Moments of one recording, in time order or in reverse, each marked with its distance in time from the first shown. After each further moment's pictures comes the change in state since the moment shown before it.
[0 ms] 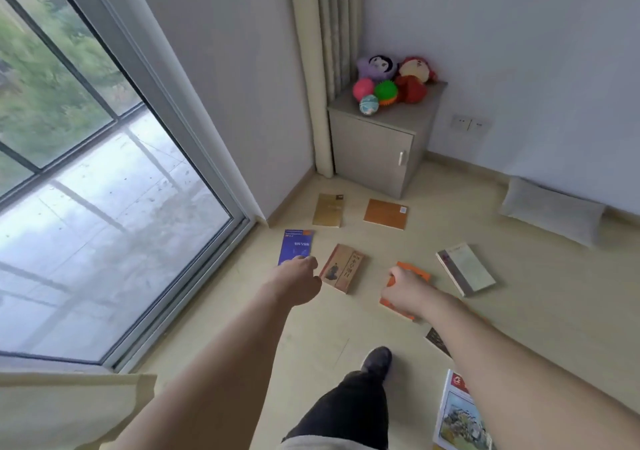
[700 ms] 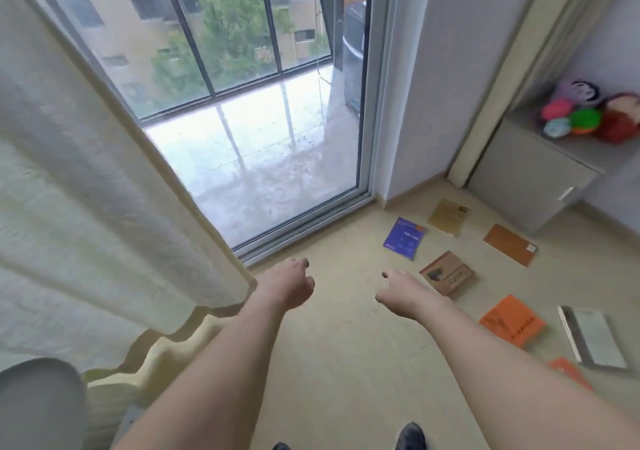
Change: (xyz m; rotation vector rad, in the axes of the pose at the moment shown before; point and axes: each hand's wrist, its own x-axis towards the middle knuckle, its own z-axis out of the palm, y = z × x) left_hand -0.283 -0.325 0.065 -0.253 0.124 -0.435; right_hand -0.134 -0.244 0.278 -0.380 -0.146 -0.298
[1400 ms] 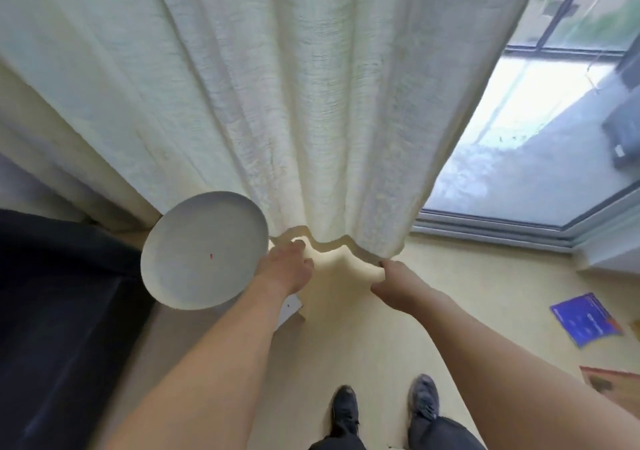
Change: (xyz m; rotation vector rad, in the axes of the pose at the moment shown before) left_hand -0.207 -0.394 0.040 -0.436 0.093 -0.674; right_hand -0.050 -0.346 0.269 -0.438 -0.304 -0.520
